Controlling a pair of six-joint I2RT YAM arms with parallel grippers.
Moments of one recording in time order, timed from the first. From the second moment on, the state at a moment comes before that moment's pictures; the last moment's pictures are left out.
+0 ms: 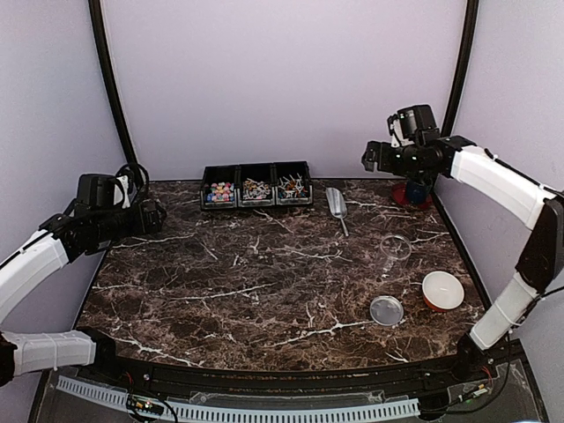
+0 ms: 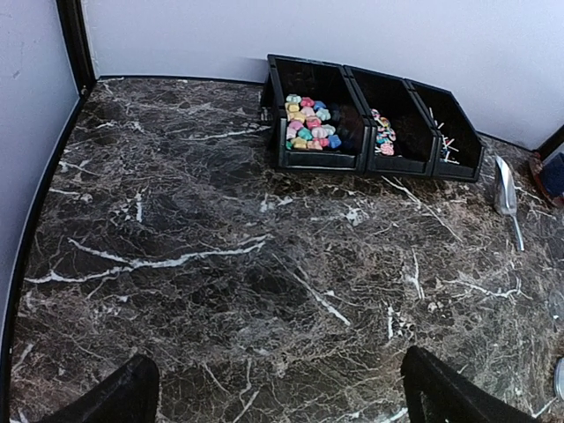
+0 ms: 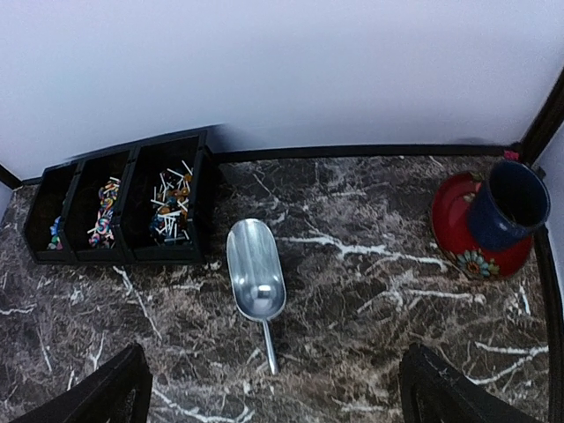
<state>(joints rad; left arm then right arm) -0.26 0.95 0.80 -0.44 -0.08 -0.32 0.41 1.57 1.47 -0.51 0.12 0.35</state>
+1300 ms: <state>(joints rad) -0.25 0.95 0.75 -0.40 0.07 -0.30 0.53 2.52 2.28 -0.36 0.22 0.29</state>
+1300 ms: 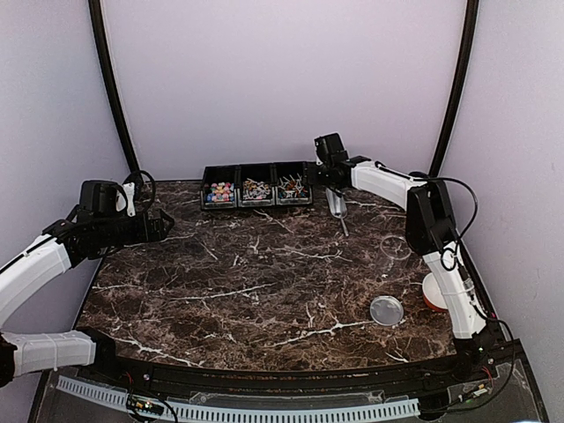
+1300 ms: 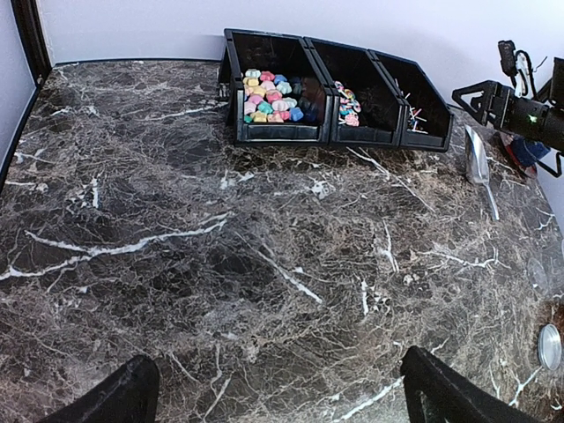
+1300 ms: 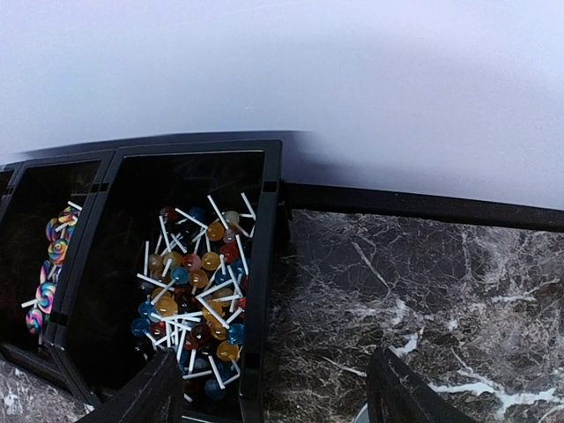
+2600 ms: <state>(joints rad) -0.24 0.95 0.75 -0.40 0.07 -0.30 0.56 2.59 2.27 -0.31 0.19 0.24</state>
